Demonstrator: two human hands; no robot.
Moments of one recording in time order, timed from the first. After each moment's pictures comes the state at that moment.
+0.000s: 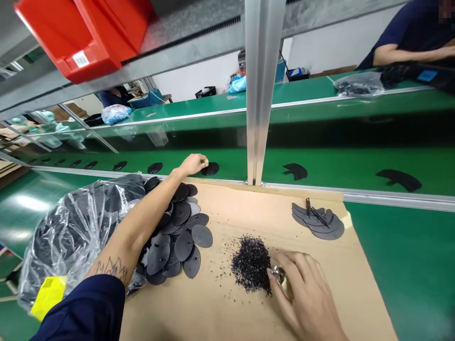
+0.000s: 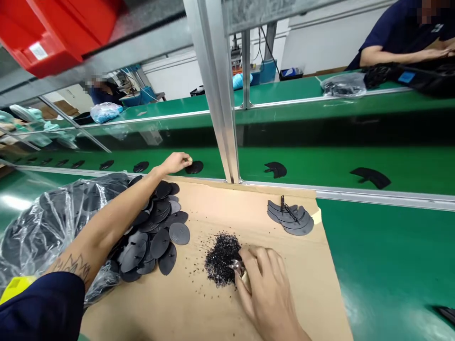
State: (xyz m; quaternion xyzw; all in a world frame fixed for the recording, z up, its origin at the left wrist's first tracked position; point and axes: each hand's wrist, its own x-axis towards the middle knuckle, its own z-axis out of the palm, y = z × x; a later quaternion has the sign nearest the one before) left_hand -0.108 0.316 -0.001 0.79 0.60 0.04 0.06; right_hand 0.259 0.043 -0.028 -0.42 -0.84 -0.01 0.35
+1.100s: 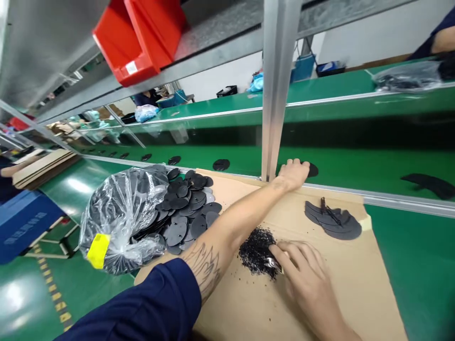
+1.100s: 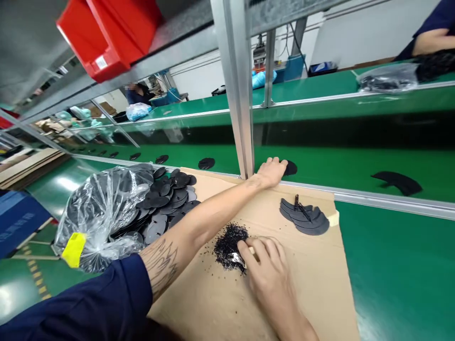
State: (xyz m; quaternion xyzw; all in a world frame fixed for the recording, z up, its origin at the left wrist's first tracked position) left_hand 0.173 0.270 0.032 0.83 0.55 0.02 0.08; right_hand 0.258 0.053 -0.025 -0.34 -0.86 -0.03 0.37
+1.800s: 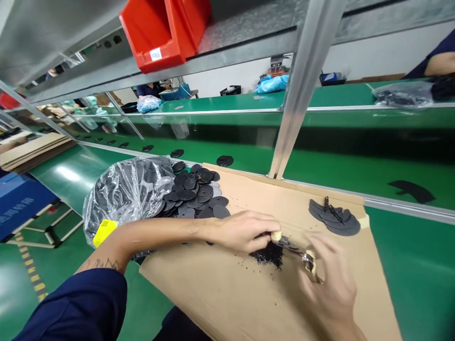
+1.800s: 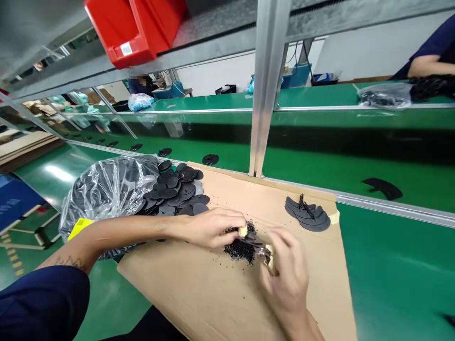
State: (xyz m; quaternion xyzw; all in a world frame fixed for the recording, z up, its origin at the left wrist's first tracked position) left_hand 0.034 0.080 0.051 0.92 0.28 0.15 0.25; right_hand 0.252 0.040 -0.007 -0.37 -0.79 -0.01 0.49
